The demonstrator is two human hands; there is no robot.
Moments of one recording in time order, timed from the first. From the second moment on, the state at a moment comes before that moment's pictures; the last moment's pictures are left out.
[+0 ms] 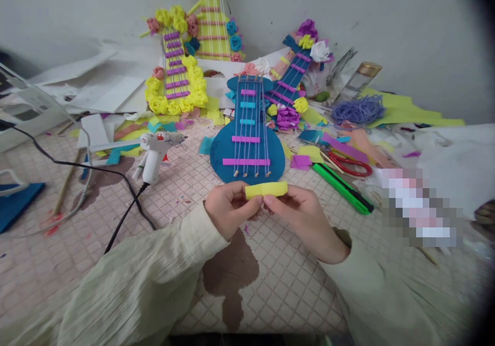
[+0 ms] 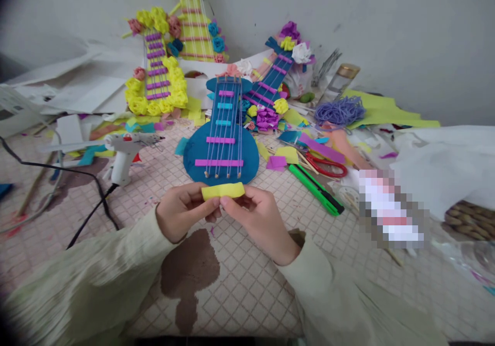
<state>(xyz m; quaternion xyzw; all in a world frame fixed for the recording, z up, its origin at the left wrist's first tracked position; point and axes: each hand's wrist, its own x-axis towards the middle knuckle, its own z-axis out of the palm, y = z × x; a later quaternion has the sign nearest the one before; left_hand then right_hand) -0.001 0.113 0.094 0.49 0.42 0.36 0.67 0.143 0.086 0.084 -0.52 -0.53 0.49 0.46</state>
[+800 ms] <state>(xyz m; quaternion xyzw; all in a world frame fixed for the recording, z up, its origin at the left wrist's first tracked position) -0.006 0.111 0.092 0.53 0.40 0.39 0.64 0.145 0.086 0.082 -0.53 -0.51 0.49 0.48</state>
